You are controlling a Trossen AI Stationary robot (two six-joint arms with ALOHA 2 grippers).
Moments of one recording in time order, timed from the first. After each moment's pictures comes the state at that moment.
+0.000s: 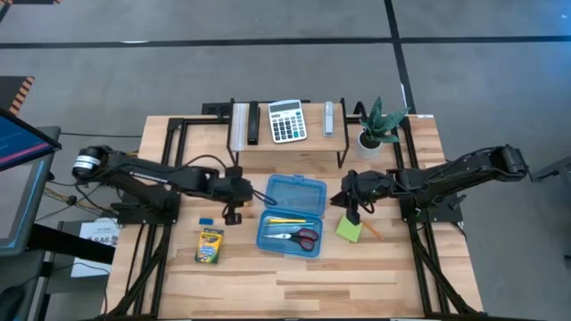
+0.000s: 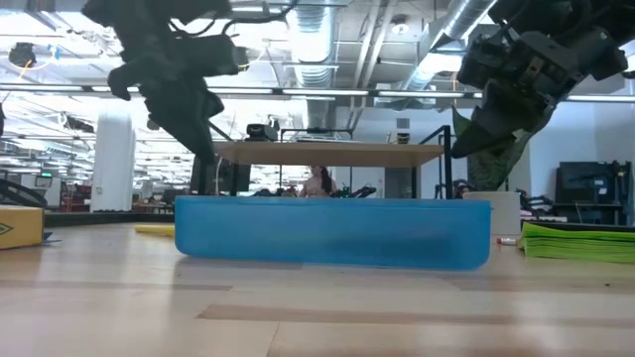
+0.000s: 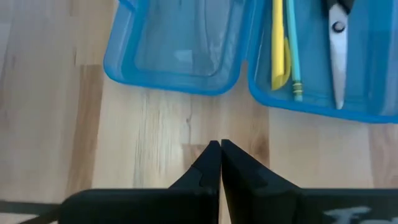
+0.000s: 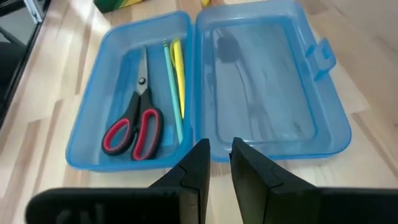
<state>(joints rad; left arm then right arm) -0.06 1.32 0.80 -0.51 -0.14 -0.04 0.05 1.07 0.44 0.01 0.00 0.35</state>
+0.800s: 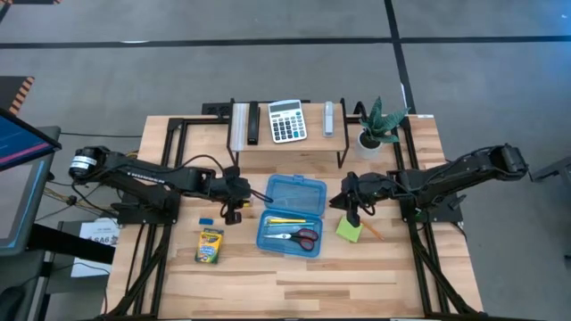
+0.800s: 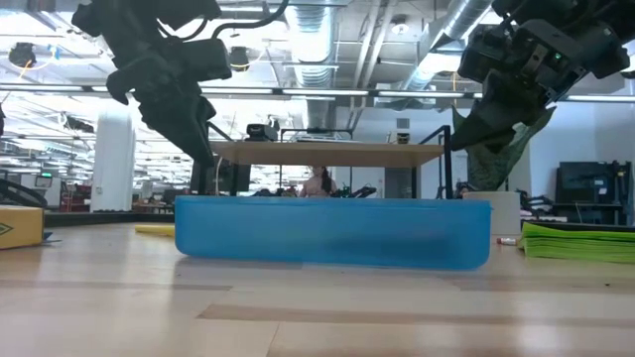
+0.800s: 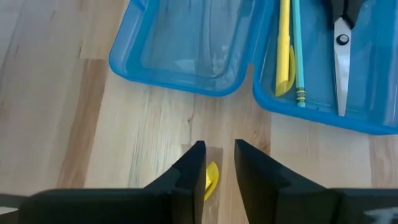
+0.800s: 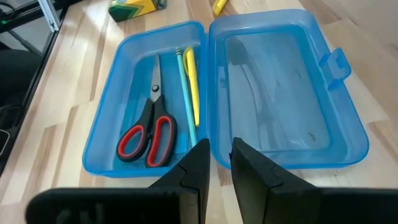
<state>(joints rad) -0.05 1.28 0.73 -0.43 -0.15 -0.09 0.08 1.07 0.44 0.04 0.01 0.37</state>
